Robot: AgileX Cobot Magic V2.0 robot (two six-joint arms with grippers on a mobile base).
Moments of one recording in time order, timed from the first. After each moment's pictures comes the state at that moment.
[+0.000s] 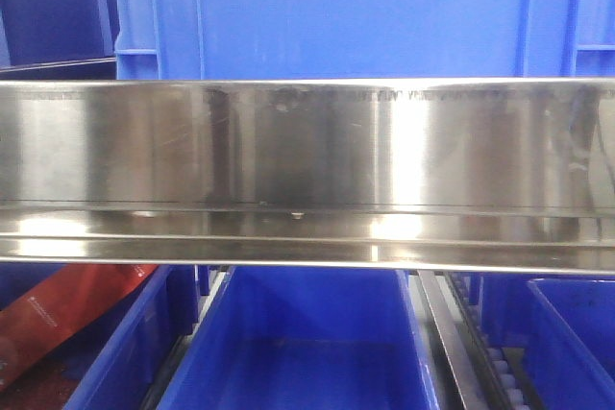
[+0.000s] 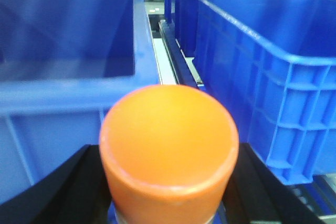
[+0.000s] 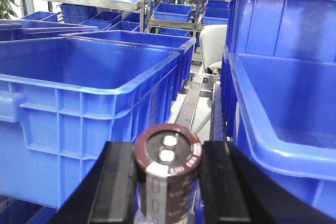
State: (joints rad) left arm -0.29 0.54 -0.84 0.03 0.65 0.01; right arm 0.15 0.23 -0.64 0.11 0.54 -0.12
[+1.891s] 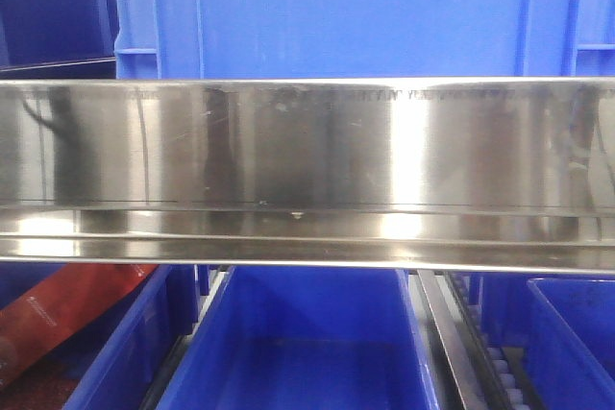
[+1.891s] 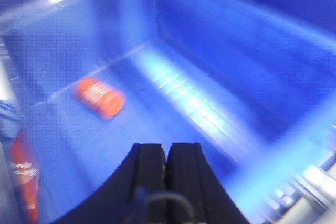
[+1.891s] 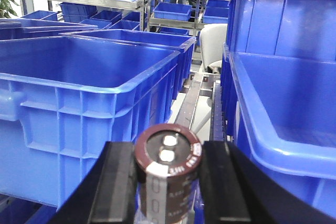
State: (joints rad) left arm -0.73 1.34 -1.81 0.08 1.06 0.02; right arm 0.15 0.23 -0.64 0.11 0.54 -0.12
